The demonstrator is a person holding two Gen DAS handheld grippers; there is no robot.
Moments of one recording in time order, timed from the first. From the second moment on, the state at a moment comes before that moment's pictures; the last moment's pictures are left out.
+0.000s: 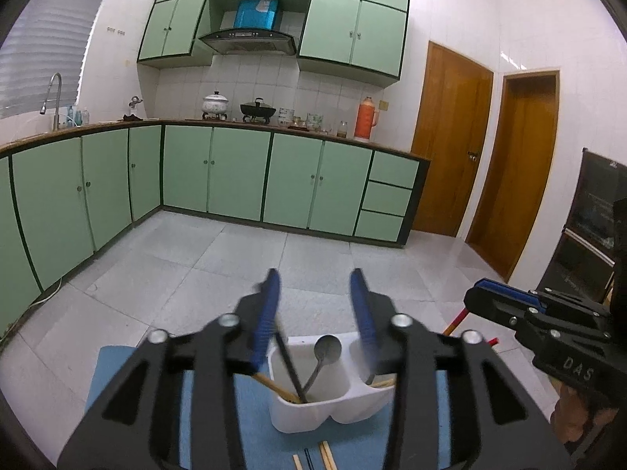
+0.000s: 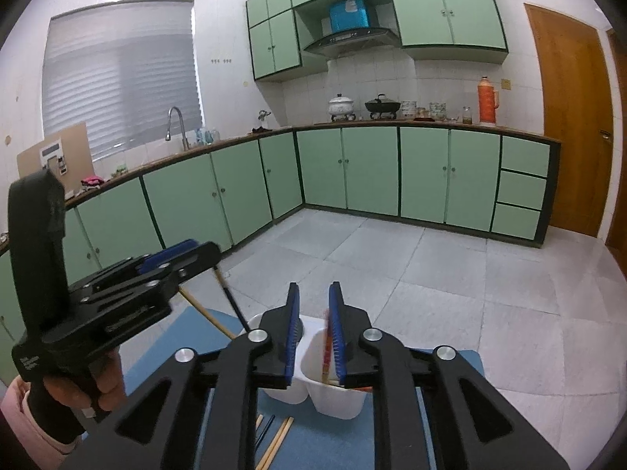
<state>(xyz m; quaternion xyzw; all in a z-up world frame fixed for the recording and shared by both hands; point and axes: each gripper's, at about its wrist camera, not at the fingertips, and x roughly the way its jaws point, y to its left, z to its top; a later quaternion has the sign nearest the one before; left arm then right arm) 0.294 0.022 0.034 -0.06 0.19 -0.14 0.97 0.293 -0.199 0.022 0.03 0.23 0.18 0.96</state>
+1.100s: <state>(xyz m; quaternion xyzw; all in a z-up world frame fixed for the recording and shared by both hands) 0.142 0.049 -0.055 -0.03 0.25 -0.05 0.97 0.158 -0.212 -0.072 0.04 0.25 0.08 0.96</state>
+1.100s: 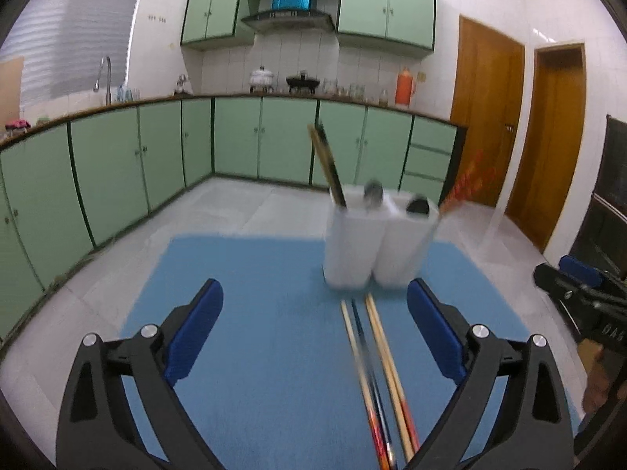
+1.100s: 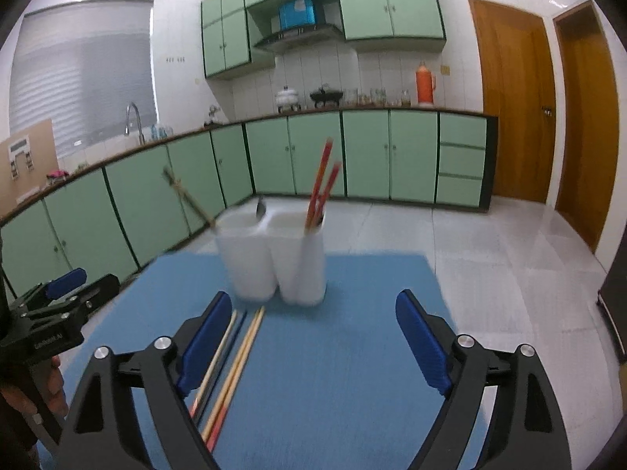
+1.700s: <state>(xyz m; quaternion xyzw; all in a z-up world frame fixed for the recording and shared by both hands) 0.087 0.047 -0.124 -0.02 0.35 -0.06 0.94 0.106 -0.156 -0.149 0.01 0.35 0.14 0.93</state>
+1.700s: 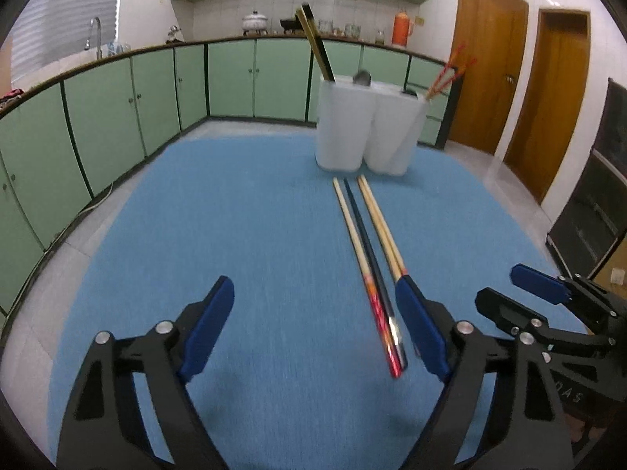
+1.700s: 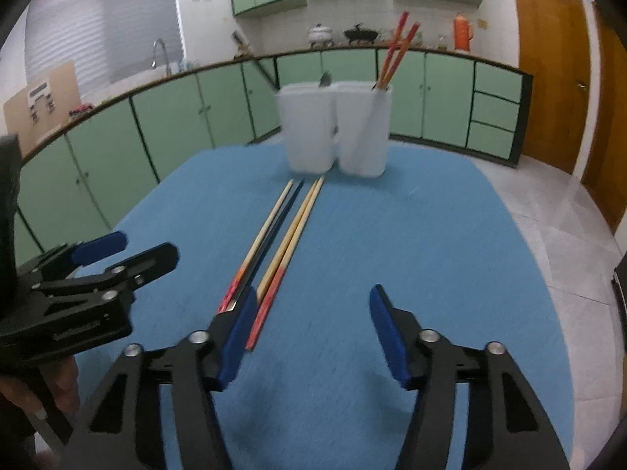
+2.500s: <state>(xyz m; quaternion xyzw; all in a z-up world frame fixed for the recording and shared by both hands) 0.082 0.048 -0.149 -0.02 0.40 -0.07 0.92 0.109 -0.117 -0.181 -0.03 0.41 0.17 0.89</state>
